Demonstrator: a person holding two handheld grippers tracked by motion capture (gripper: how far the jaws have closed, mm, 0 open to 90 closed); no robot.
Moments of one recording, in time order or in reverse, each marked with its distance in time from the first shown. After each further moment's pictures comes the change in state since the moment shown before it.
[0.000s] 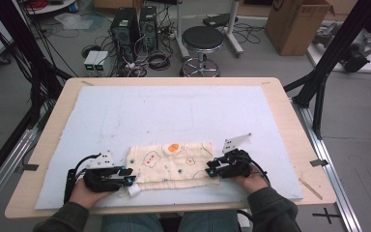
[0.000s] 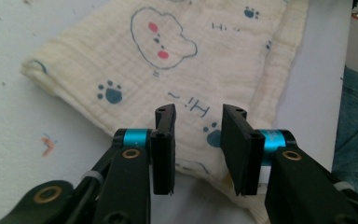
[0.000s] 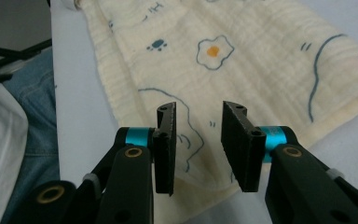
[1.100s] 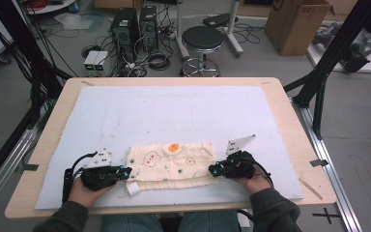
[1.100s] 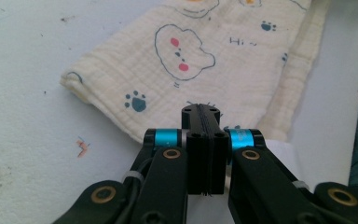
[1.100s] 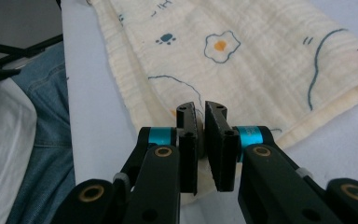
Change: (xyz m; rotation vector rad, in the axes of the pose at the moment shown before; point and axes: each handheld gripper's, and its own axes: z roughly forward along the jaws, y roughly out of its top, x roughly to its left) left arm 0.001 0.003 -0.009 -0.054 0.069 0.005; right arm 0.004 -0.004 -0.010 -0.011 0.010 -0.012
